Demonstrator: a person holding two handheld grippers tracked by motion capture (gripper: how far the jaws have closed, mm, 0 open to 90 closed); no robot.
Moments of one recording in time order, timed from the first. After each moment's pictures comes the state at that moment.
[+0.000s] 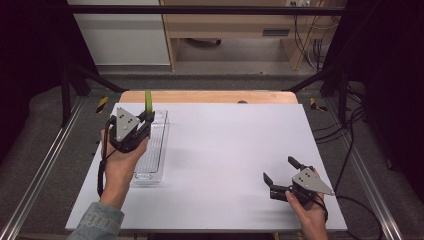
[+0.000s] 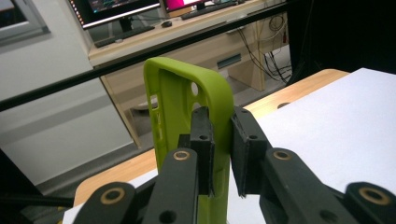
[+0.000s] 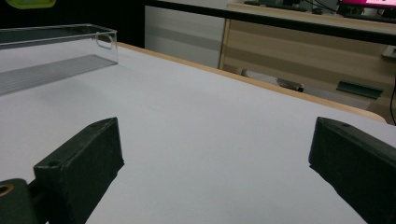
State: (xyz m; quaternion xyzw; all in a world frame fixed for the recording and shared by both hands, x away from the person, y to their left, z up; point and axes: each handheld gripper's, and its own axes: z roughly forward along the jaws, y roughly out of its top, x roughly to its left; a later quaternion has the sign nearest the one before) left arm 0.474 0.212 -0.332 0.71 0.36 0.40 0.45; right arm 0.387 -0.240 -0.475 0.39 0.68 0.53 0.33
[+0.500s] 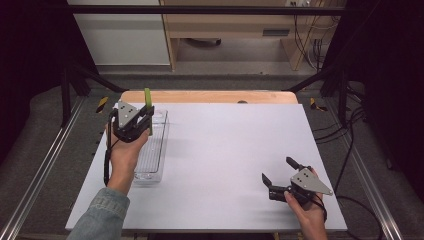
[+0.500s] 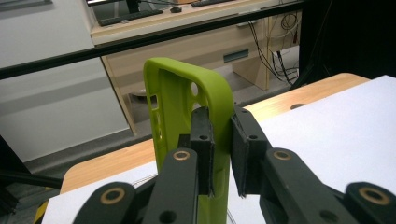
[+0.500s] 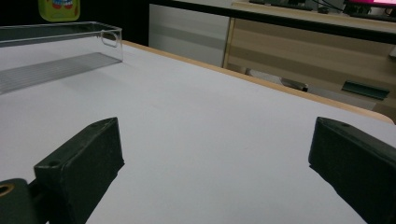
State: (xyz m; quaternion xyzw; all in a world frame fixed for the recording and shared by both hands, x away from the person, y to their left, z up) left arm 0.511 0.222 -0.351 0.70 0.40 0.38 0.46; right arm 0.387 -0.238 -0.476 0.38 0.69 0.53 0.33
